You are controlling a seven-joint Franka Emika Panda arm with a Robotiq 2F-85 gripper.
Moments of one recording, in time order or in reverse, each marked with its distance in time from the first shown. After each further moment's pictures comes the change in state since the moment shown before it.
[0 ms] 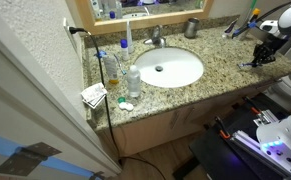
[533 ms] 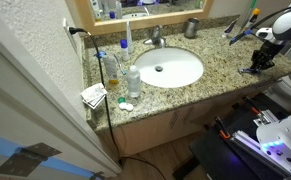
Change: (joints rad) arm -0.002 0.078 0.000 0.004 0.000 0.001 0.000
